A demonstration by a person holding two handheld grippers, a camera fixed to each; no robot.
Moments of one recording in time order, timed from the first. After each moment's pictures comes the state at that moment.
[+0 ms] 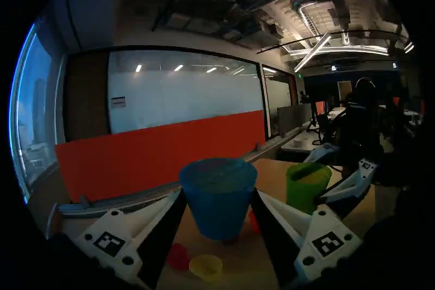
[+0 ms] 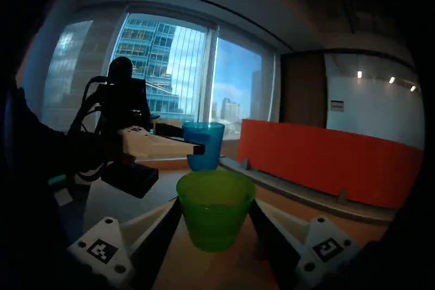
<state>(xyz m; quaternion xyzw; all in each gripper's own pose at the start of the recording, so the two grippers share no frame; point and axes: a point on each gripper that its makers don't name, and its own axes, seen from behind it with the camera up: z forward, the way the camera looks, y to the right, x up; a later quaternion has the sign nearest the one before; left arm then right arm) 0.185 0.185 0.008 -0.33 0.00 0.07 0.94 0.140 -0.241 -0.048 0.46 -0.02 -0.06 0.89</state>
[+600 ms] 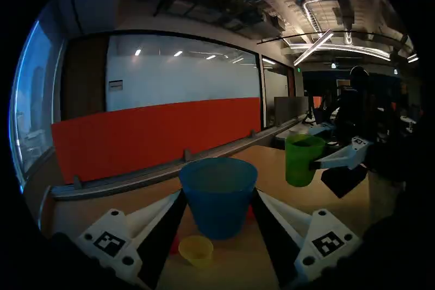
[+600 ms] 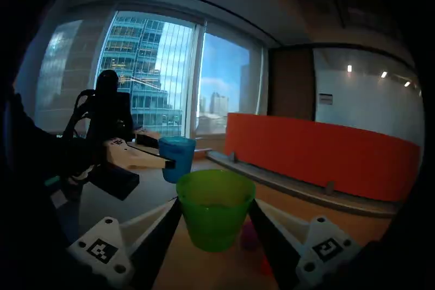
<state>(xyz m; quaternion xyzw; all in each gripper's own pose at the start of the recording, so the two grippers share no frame) 0.139 0.182 -0.001 -0.34 -0.05 0.06 0.94 0.136 -0.202 -0.039 0.42 -0.04 -0.06 0.90</state>
